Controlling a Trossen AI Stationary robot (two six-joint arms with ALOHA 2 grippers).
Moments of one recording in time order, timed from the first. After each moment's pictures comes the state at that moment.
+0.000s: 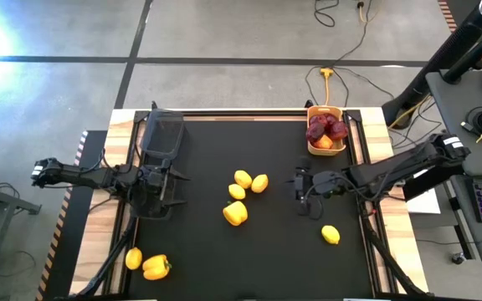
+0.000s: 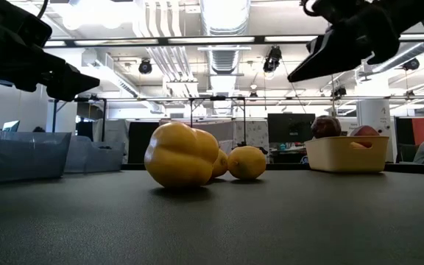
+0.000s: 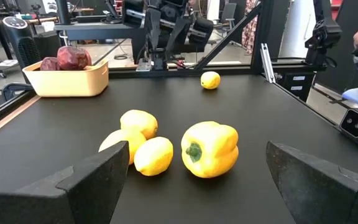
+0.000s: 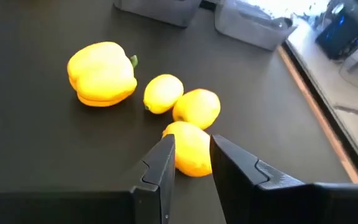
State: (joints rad) left arm -0.14 0.19 0.04 0.03 -0.04 -0.01; right arm 0.21 1.13 0.58 0.02 0.36 -0.11
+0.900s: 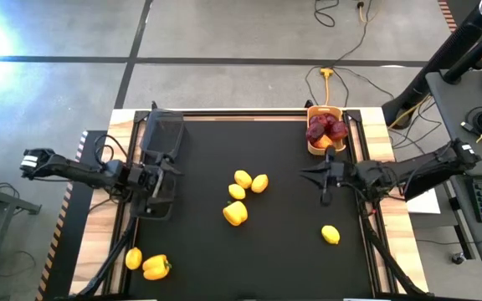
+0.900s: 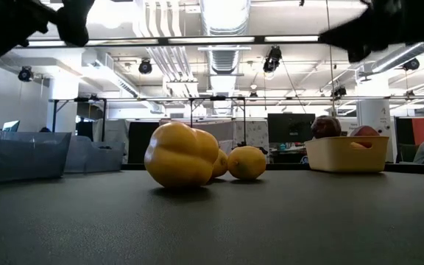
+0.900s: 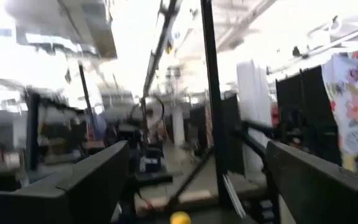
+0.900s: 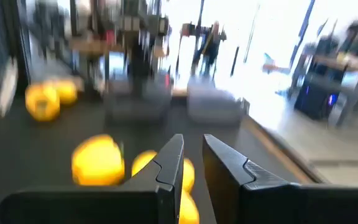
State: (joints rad) left arm -0.14 0.58 0.03 1.00 0.12 0.02; right arm 0.20 0.62 0.27 0.32 0.37 -0.10
